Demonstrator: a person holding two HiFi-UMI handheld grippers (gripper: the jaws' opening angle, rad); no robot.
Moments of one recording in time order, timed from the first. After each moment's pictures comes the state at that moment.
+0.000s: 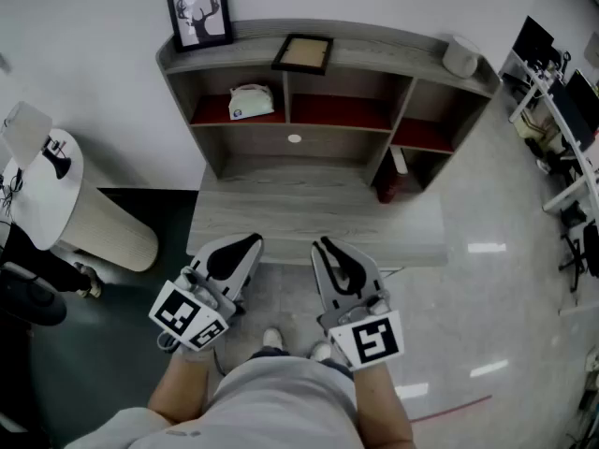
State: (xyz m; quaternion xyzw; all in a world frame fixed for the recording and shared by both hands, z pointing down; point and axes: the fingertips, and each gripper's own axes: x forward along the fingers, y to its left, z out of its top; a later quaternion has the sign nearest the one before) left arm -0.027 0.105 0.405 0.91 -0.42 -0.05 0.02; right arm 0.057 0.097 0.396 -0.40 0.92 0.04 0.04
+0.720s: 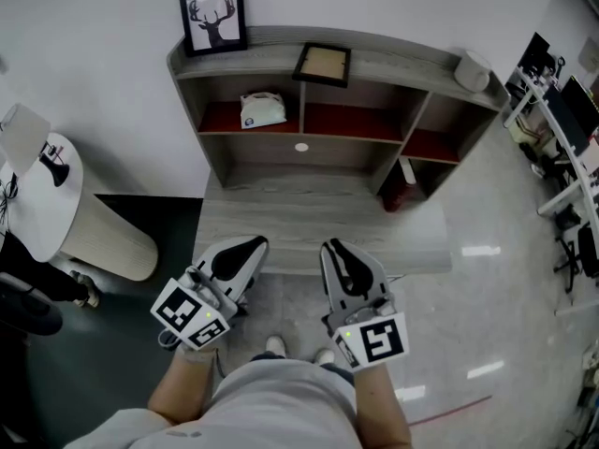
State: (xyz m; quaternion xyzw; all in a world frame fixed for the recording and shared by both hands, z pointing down) left arm -0.076 0.086 0.405 0.92 -0.39 -0.08 0.04; right arm 0.019 0.076 0.401 -0.43 0.90 0.03 0.04
